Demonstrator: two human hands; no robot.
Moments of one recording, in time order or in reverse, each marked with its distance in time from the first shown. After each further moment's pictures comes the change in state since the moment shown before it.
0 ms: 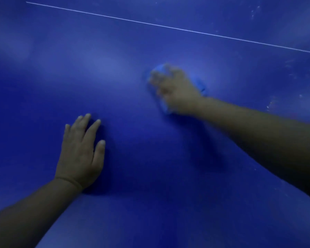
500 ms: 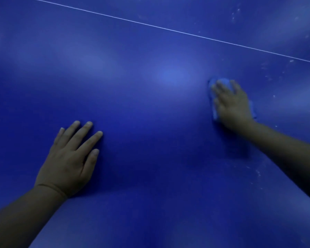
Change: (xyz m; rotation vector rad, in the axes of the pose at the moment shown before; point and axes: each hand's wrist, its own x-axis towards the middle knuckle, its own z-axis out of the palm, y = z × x) left_hand 0.000 0.003 0.005 0.075 -0.093 0.237; right_hand -0.168 0.062 -0.061 -0.236 -0.236 0.505
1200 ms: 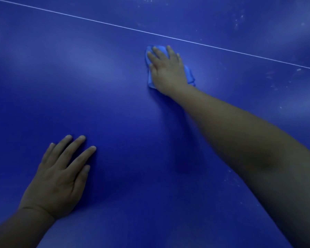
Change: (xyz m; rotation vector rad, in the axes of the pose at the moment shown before) left_hand 0.001 -0.001 0.003 0.027 -0.009 -0.014; right_hand 0.190 -0.114 0.015 0.243 -0.217 0.098
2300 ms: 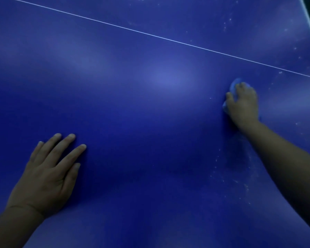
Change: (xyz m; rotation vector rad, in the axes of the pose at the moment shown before) left_hand 0.000 -0.005 0.002 0.009 -0.089 -0.036; right_hand -0.147 0.204 -0.001 0.152 0.106 0.564
